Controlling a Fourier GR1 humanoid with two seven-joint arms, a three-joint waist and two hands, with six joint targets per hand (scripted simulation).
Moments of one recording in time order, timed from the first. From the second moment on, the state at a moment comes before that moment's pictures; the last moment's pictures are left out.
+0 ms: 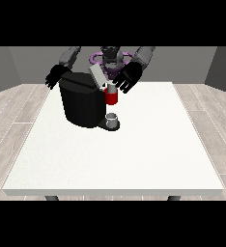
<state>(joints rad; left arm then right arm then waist) -1.17 0.43 0.10 -0.62 -0.64 -0.13 -0.14 -0.33 -0.03 -0.06 -1.38 -0.03 -0.17 -0.06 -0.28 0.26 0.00</state>
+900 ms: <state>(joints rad) -1.18 0.43 0.11 -0.59 -0.66 -0.14 -0.12 -0.32 -0.04 -0.06 -1.38 -0.04 -0.16 -0.06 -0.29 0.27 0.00</state>
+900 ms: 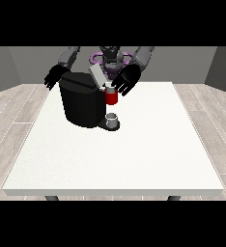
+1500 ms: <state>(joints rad) -1.18 0.45 0.10 -0.60 -0.69 -0.14 -0.15 -0.31 -0.04 -0.06 -1.37 -0.04 -0.16 -0.10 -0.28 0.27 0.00</state>
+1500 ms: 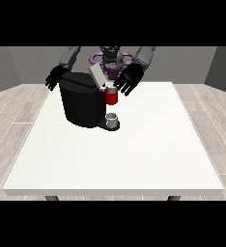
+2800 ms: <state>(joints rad) -1.08 0.40 0.07 -0.63 -0.73 -0.21 -0.17 -0.24 -0.05 -0.09 -1.33 -0.06 -0.16 -0.07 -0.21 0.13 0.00</state>
